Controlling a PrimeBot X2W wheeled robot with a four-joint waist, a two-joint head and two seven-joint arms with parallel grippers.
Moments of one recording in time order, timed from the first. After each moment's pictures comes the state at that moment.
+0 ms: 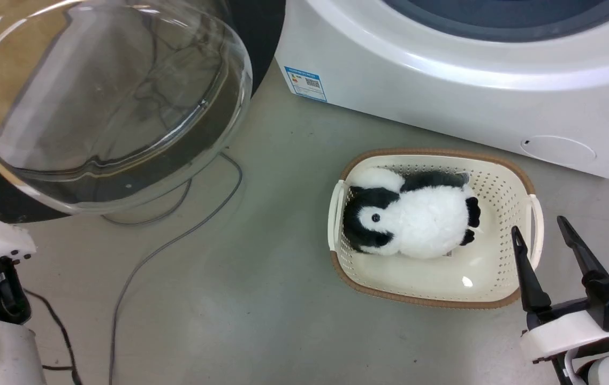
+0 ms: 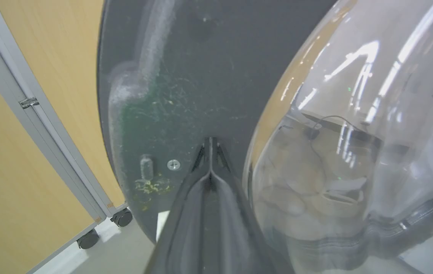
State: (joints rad) left arm -0.52 0.20 0.49 0.50 -0.13 -0.01 -0.26; right arm -0.11 -0.11 -0.09 0.13 -0.08 0.13 -0.26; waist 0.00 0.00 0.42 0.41
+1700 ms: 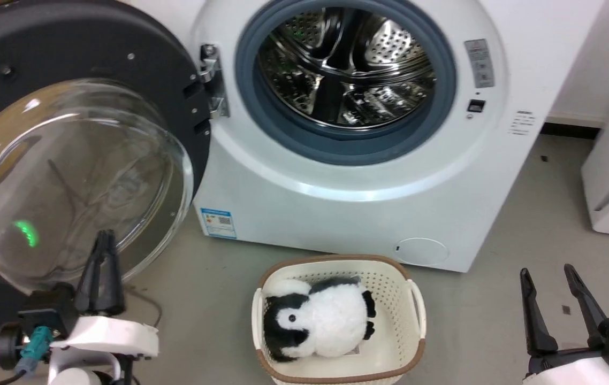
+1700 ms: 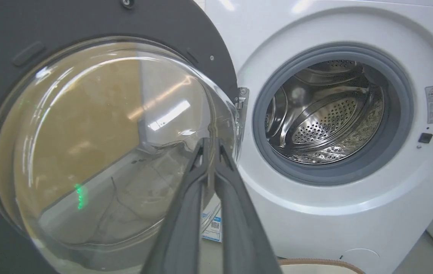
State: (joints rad) left arm -0.13 0.07 0.20 0.17 -0.10 -0.13 -0.26; right arm 0.04 -0.05 -0.13 0.07 0.03 0.13 -0.26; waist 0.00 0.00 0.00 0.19
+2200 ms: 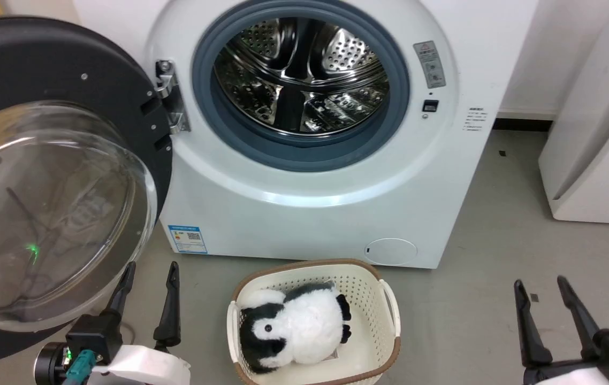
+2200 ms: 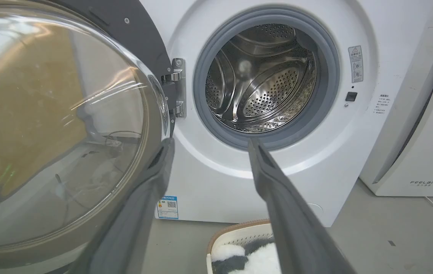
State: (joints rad) left arm -0.04 0.07 0.07 0.17 -0.10 -0.13 -0.26; right arm 0.07 -0.05 -0.12 0.07 0.06 0.13 -0.26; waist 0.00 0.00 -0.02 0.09
